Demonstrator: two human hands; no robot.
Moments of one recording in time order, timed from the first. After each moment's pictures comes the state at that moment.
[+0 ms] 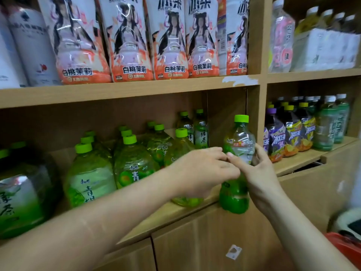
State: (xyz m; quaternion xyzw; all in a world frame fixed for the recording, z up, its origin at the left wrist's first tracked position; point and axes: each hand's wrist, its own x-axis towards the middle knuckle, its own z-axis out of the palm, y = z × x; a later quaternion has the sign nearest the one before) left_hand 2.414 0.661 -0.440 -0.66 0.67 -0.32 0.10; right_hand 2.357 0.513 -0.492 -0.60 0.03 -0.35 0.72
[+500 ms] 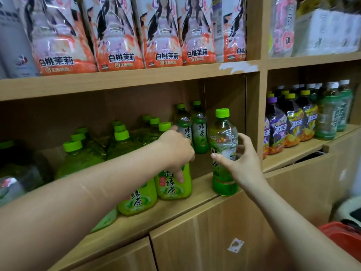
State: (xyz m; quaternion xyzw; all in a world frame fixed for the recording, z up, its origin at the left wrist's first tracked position) left_hand 2.458 0.654 -0.415 -0.79 0.41 -0.13 0.43; right_hand 2.395 0.503 -0.509 -0.76 0.07 -0.39 0.51
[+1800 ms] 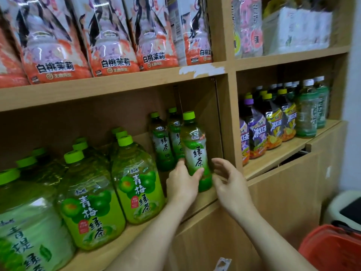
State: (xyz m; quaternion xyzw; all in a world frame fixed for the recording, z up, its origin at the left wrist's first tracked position) left_hand 2.483 0.561 -0.533 -0.90 0.17 -0.14 -0.39; right_hand 2.411 0.466 -0.560 -0.76 0.08 -0.41 0.50
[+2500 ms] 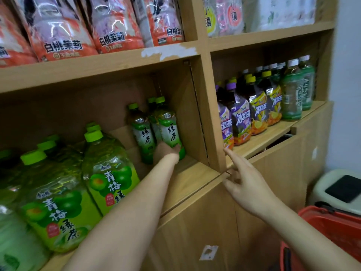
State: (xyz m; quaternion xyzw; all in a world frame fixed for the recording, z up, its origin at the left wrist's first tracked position) left_hand 2.551 0.507 -0.519 -0.90 0.04 -0.07 -0.42; right_hand 2.355 0.406 -0.569 -0.87 0.09 -0.30 0.37
